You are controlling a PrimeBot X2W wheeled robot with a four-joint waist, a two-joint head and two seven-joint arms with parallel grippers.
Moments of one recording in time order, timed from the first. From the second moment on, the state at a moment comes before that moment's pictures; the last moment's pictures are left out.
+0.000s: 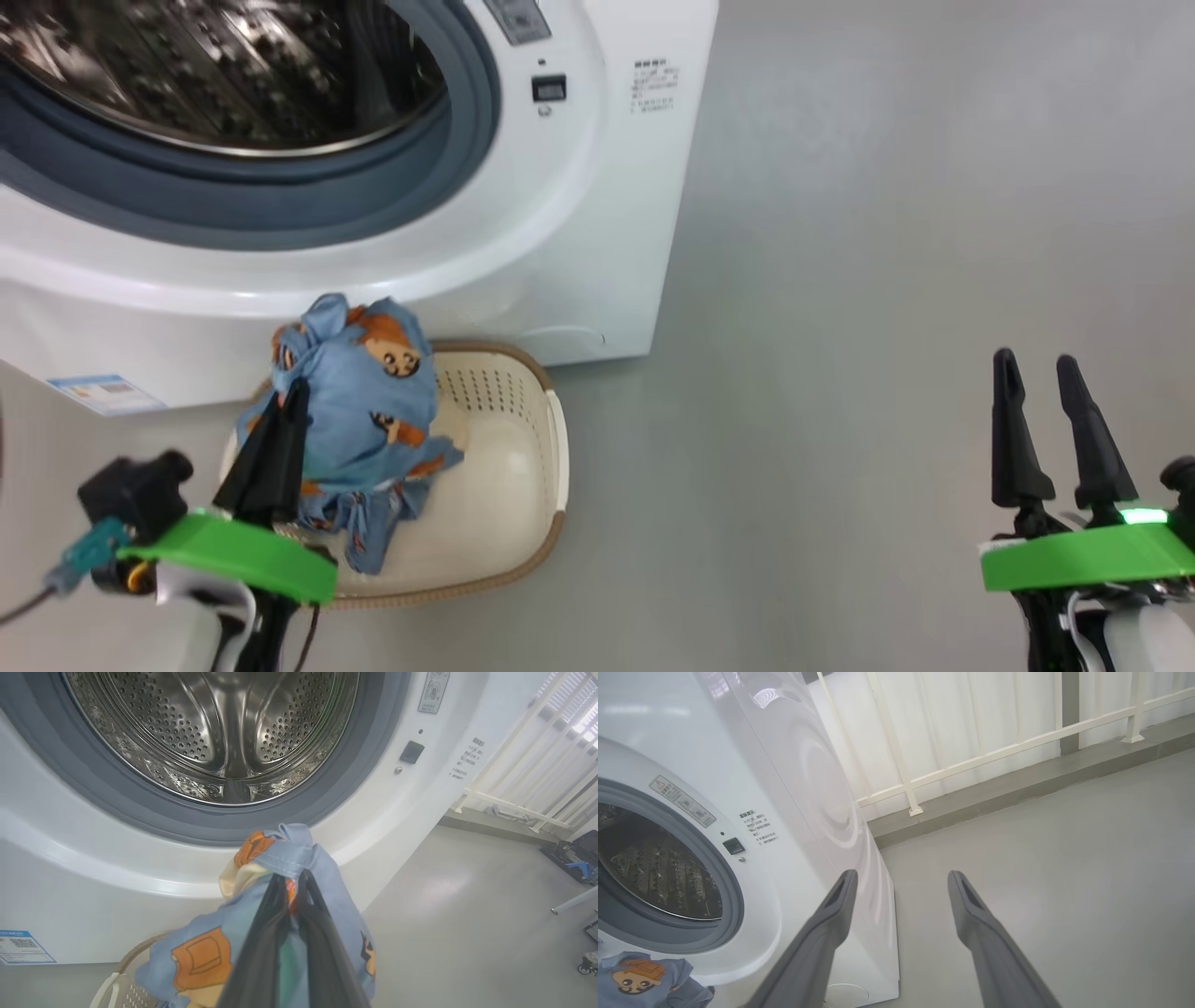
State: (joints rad) left arm -0.39 0.31 -0.35 0.46 -0.72 -0.13 -0.25; right arm -0.09 -0.08 -0.05 0.10 0.48 0.12 -0.25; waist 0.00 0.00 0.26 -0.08
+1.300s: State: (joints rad) left arm -0.18 0.18 -0.11 0.18 -0.49 -0.13 -0.25; right arm 0.02 -0.10 -0.10 0.09 0.48 0.12 -0.25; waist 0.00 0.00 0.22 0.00
